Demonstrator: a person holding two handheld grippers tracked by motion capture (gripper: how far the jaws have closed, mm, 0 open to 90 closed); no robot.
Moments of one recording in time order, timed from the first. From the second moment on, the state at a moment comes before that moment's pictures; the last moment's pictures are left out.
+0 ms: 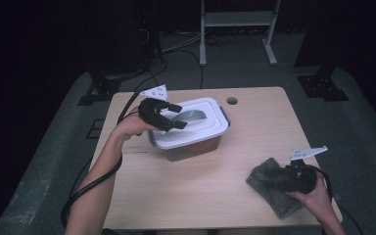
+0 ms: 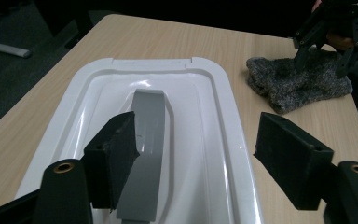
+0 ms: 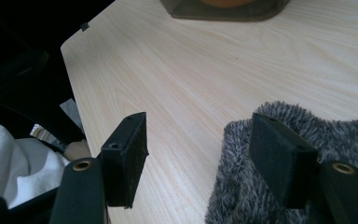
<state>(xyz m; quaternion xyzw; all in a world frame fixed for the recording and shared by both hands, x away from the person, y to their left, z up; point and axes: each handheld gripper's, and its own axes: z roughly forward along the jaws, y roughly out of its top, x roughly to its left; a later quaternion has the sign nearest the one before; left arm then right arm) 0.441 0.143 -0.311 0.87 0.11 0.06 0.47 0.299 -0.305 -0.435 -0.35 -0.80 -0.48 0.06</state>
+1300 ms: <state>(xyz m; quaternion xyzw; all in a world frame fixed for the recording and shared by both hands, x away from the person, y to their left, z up) 0.378 0.197 -0.323 0.85 0.15 0.07 0.49 0.300 -0.306 -0.437 -0.36 -0.80 -0.48 0.05</state>
